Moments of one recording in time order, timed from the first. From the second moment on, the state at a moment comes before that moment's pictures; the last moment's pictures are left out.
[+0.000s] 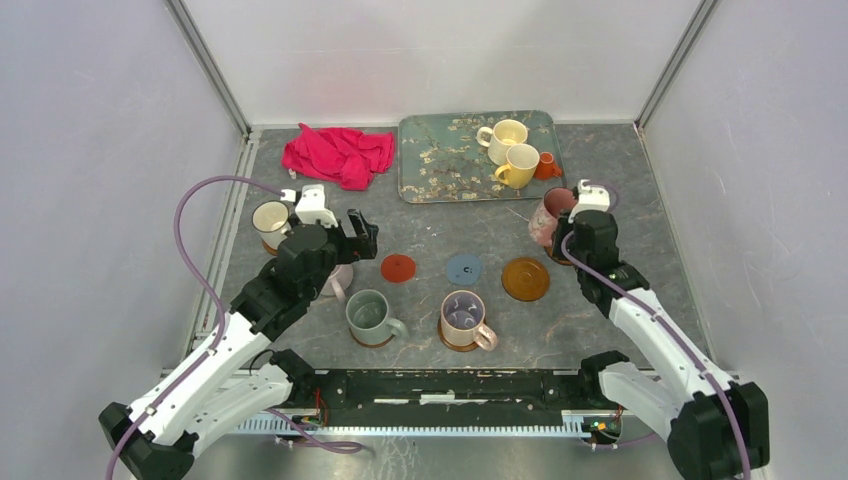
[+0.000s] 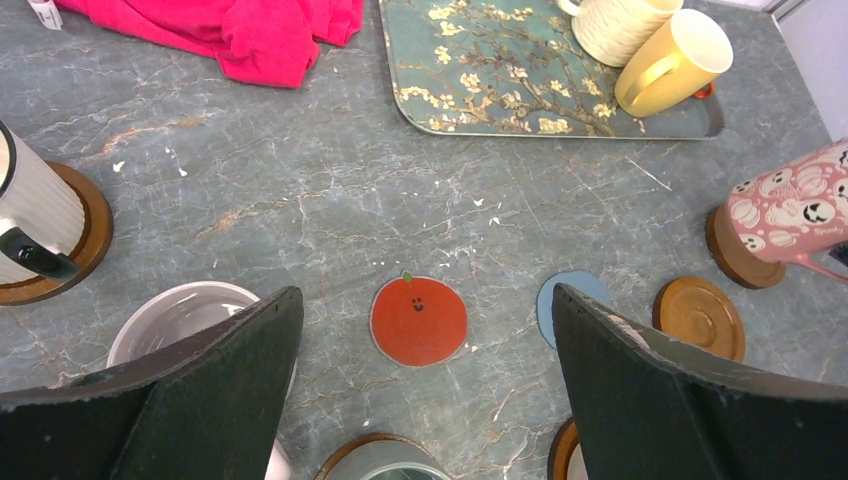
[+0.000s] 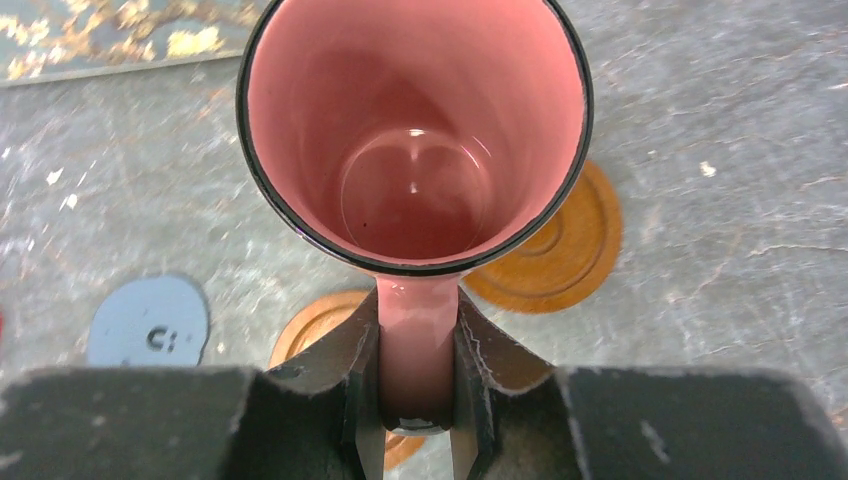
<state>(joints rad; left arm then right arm) -0.65 0.75 0.76 -0.34 -0.42 -0.44 0.25 0.97 0.60 -0.16 0.23 0.24</state>
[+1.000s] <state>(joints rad) -0.65 0.81 0.76 -0.34 -0.42 -0.44 0.64 0.79 0.52 -0.44 0.34 0.29</state>
